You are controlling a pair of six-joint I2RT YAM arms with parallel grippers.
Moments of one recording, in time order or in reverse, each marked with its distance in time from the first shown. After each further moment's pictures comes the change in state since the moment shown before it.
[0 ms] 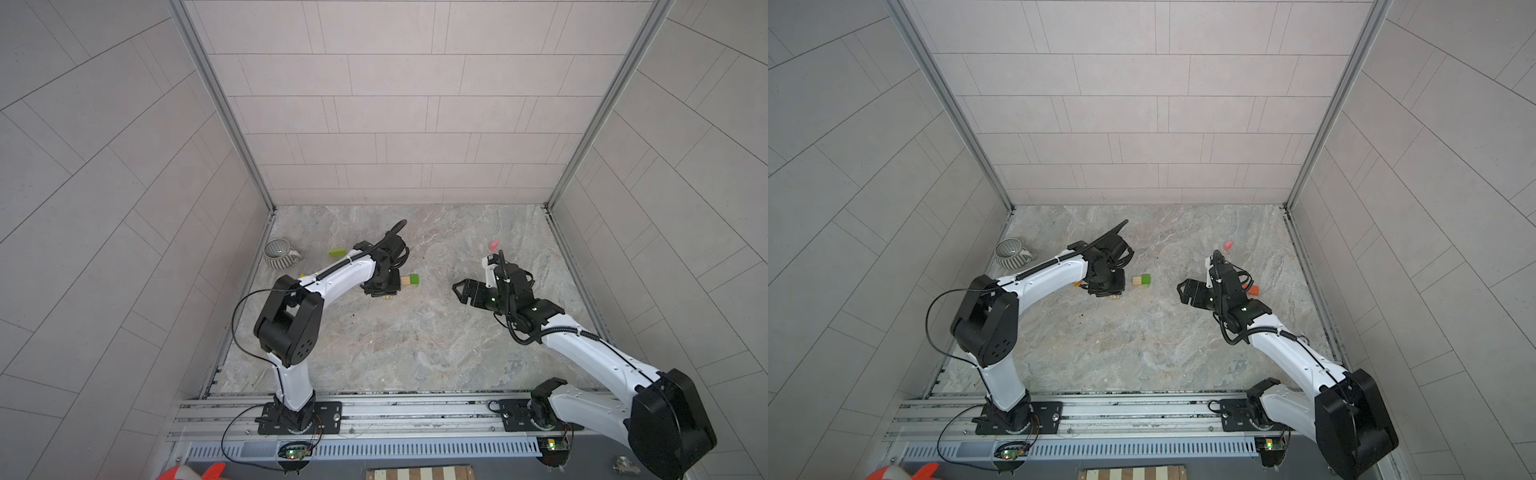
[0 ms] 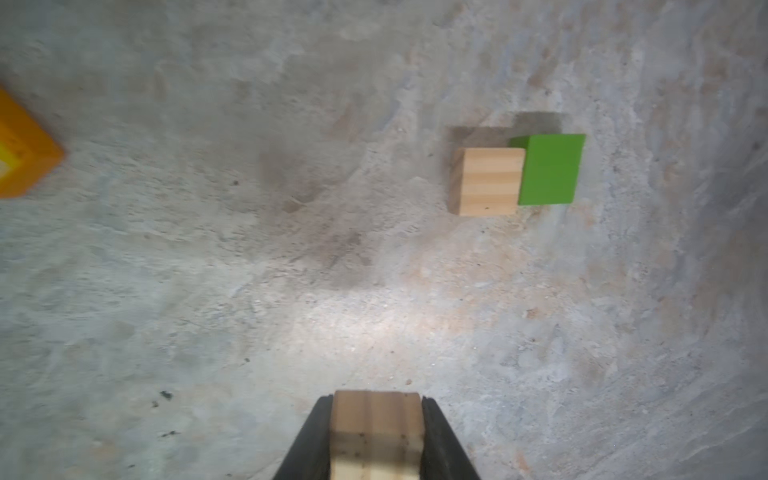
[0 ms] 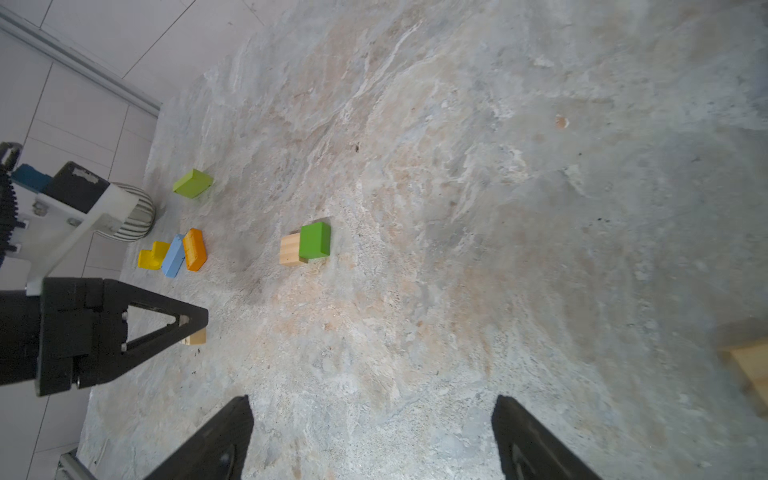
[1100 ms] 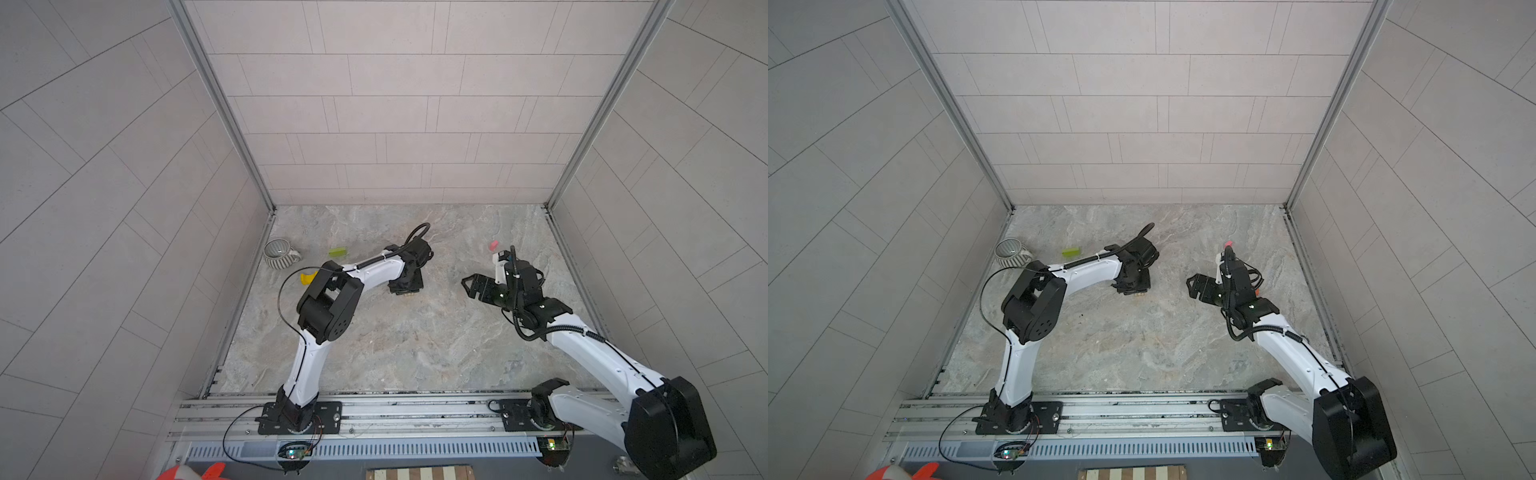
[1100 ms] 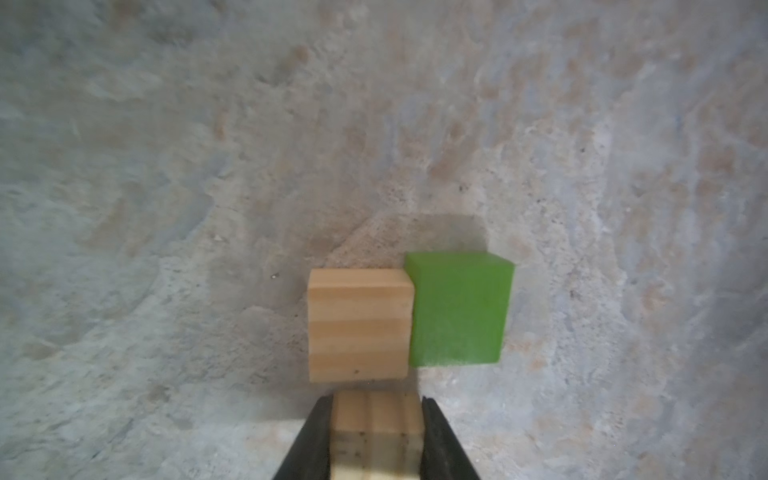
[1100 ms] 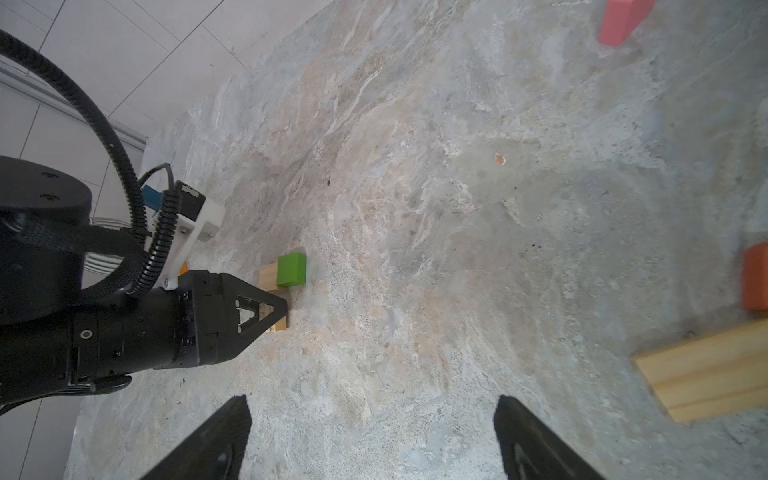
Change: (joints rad) left arm -0.069 0.287 0.199 0.092 -0.066 -0.102; right arm -0.093 -0.018 0.010 -0.011 -0.026 -0.033
